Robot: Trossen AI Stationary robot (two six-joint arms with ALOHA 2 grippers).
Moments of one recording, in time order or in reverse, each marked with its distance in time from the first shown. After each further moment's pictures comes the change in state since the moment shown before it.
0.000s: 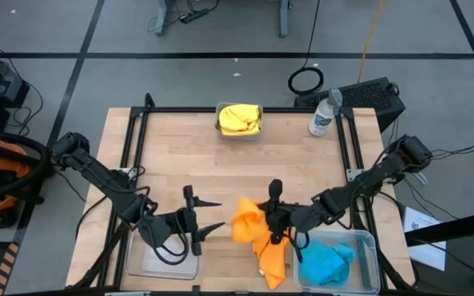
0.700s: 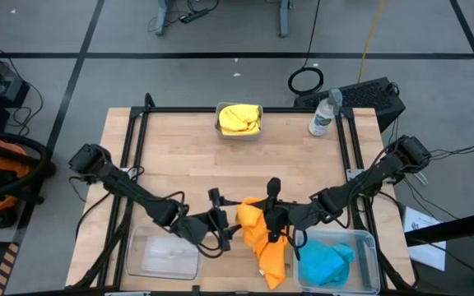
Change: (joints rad) left arm 0.140 0.257 -0.010 0.221 0.102 -0.037; right arm -0.009 0.015 0.000 0.045 -0.013 -0.030
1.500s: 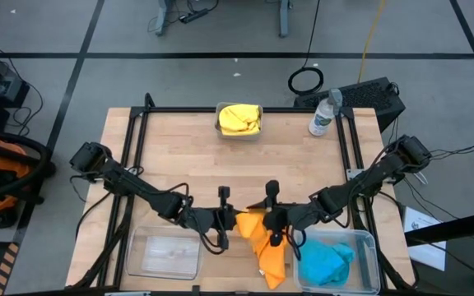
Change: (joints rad) left arm 0.065 -0.008 -0.002 -0.017 0.247 0.200; right arm 0.000 -0.003 0.002 -0.062 -0.096 0.154
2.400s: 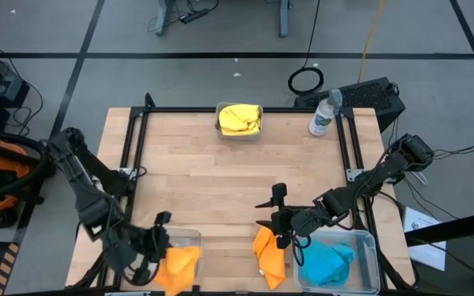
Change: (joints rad) left arm -0.420 -0.337 0.210 -0.871 0.118 -0.715; right arm 0.047 -0.036 -0.003 -0.177 0.023 0.196
